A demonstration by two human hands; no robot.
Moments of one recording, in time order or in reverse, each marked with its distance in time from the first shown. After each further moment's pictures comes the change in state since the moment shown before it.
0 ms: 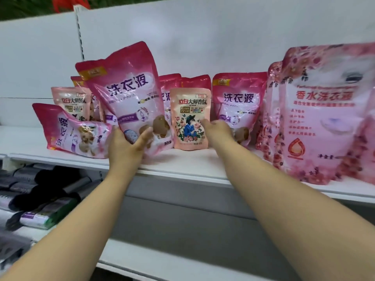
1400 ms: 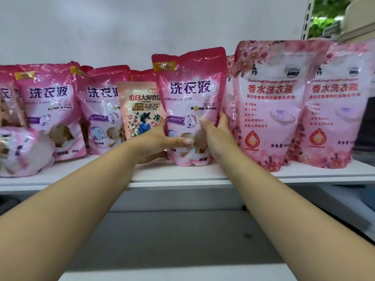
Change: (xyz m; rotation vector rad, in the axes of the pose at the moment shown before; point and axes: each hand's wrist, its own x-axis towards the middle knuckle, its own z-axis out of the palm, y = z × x) left_hand 0.010 0.037 0.111 -0.221 -1.084 -0.170; right_hand -0.045 0.029 -0.063 0.217 0.167 -0.113
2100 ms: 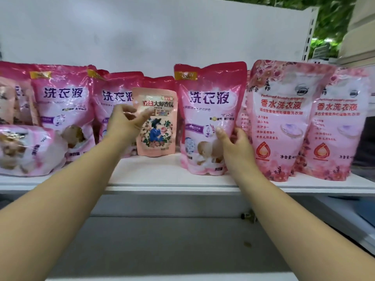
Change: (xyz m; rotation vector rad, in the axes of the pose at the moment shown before) left_hand -0.022 -0.002 -0.063 0.060 0.703 -0.006; right_hand -0.012 0.007 0.001 -0.137 0.204 -0.084
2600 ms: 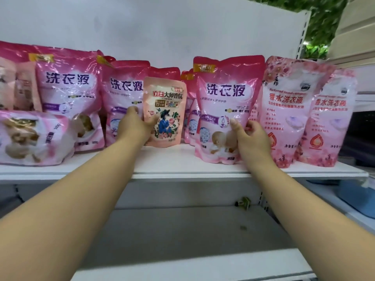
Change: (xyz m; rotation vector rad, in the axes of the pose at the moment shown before) left_hand 0.013 -0.030 0.000 0.135 -0.021 -0.075; right_hand -0.009 -0.002 -0.001 -0.143 0.154 -0.067
